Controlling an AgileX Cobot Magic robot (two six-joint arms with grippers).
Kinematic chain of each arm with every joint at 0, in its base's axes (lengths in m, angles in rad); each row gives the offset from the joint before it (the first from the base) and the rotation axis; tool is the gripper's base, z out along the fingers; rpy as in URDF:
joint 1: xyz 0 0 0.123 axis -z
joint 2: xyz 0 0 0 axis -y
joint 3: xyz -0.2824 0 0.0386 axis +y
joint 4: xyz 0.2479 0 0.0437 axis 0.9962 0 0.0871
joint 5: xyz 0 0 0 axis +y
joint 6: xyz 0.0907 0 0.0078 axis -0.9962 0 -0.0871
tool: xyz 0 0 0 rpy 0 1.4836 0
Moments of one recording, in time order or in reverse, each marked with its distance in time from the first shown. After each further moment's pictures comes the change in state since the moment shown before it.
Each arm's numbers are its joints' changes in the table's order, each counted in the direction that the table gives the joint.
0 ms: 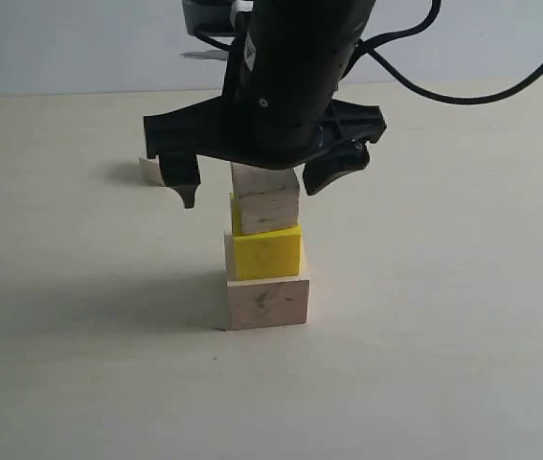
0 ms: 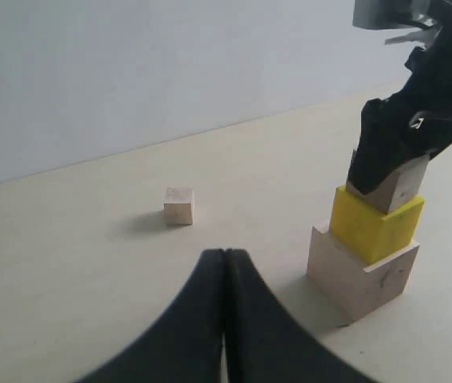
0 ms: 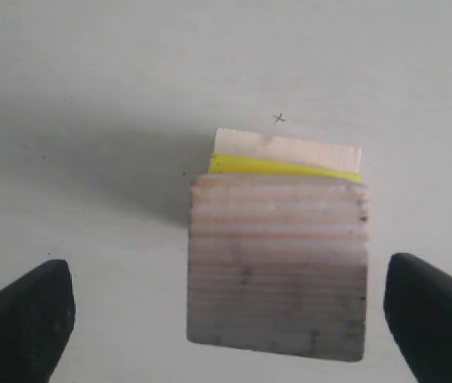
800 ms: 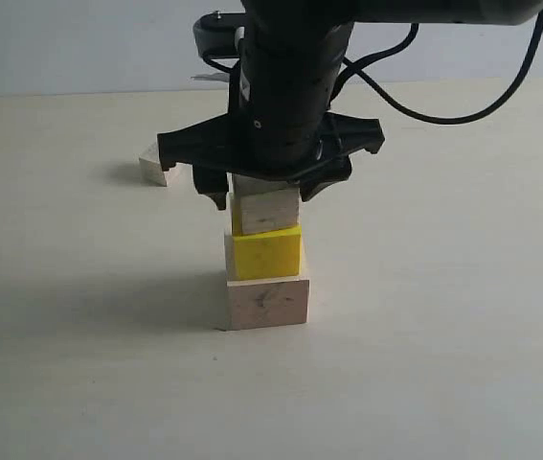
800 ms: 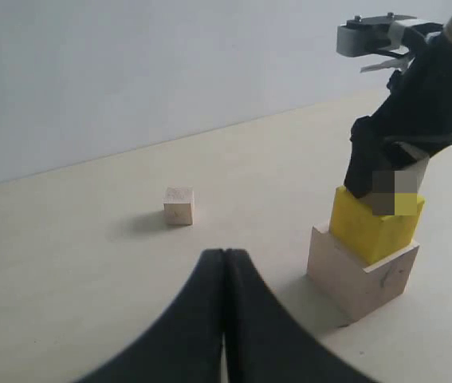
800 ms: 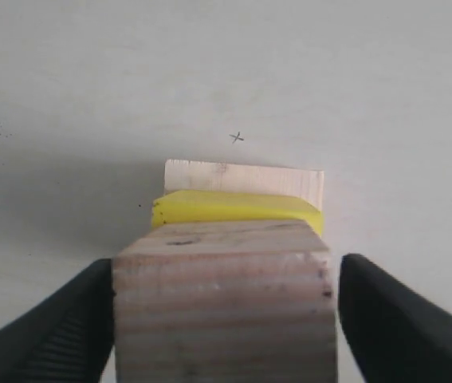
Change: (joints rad) left arm 0.000 0.000 0.000 0.000 -0.002 0.000; right arm 0.000 -0.063 0.000 -0.112 -0.021 -0.121
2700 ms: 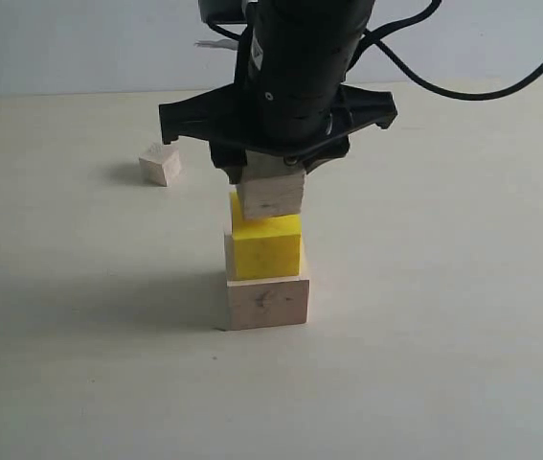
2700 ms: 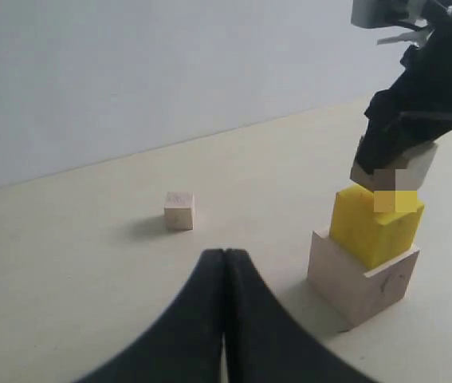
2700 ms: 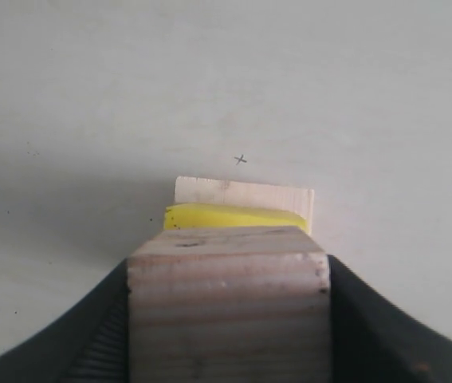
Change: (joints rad) left arm 0.000 0.000 0.000 0.000 -0.009 0.000; right arm 0.000 0.059 0.000 -0.022 -0.004 0.011
